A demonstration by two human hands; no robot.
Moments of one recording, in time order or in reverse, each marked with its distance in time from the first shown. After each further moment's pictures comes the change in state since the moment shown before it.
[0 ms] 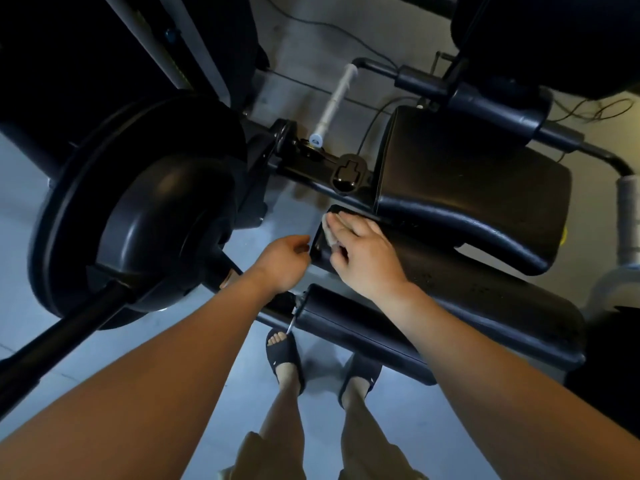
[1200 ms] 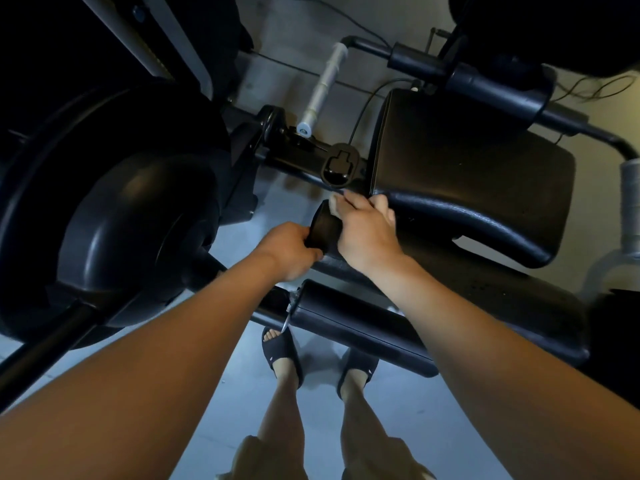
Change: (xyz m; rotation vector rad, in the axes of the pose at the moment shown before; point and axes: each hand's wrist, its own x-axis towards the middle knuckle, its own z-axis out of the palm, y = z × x) left_hand 0.029 0.025 0.000 0.326 -0.073 0.045; right_hand 0.040 0.001 -0.011 -0.160 -0.187 0.251
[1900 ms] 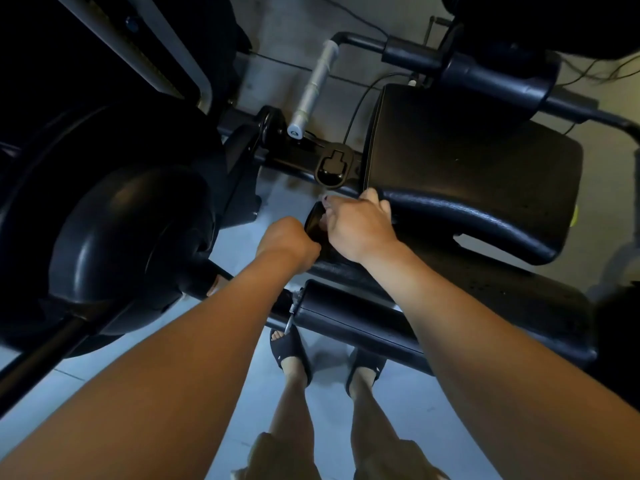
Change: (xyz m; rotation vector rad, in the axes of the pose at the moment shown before) left_hand 0.018 0.028 0.011 0.093 0.149 -0.249; right_hand 0.020 0.011 -0.008 0.077 -0.092 0.021
